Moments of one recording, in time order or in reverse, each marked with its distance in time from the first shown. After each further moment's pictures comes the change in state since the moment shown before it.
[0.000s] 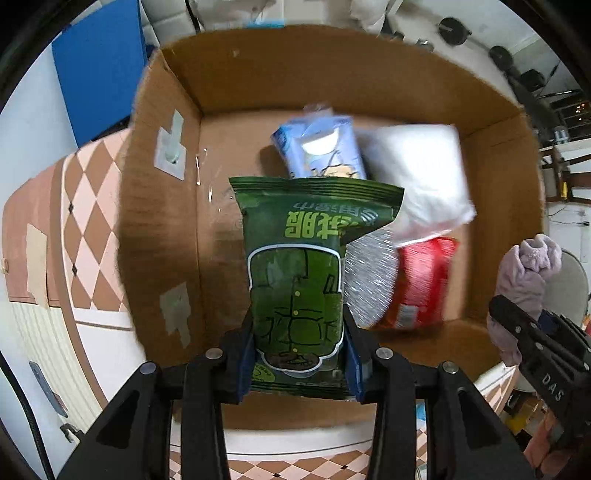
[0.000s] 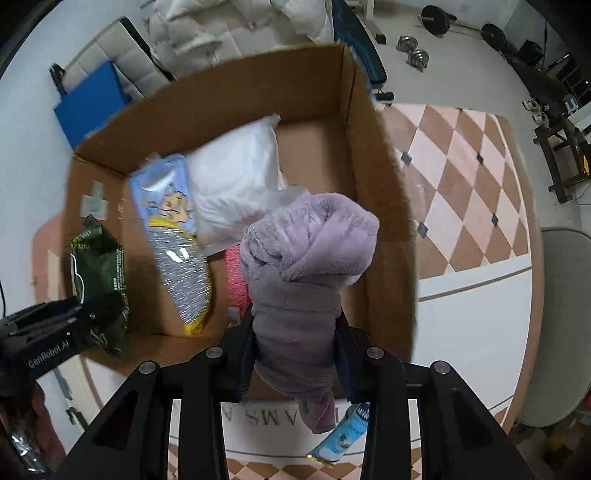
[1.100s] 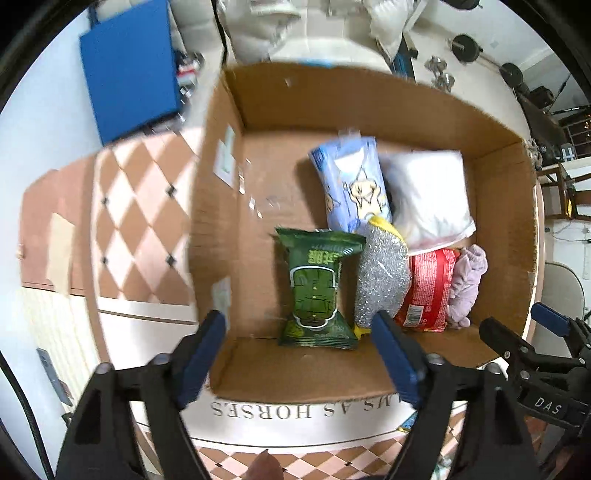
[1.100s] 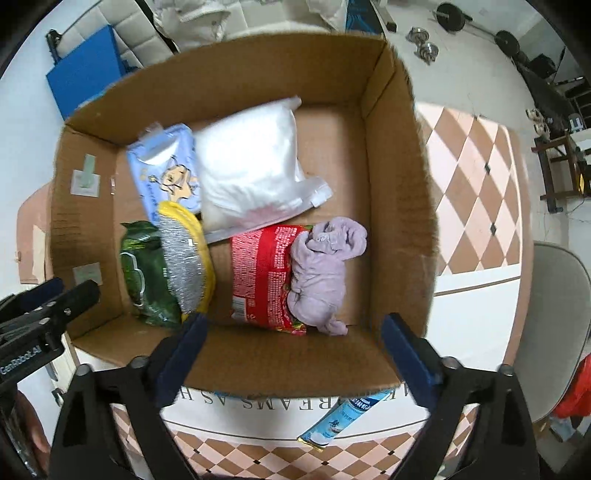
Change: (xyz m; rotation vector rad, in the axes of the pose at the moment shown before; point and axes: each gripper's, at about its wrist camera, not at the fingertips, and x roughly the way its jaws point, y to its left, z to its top) left arm -0.058 0.038 -0.043 -0.055 -0.083 0.029; right arm 0.001 0.032 0.016 -0.071 0.092 -0.073
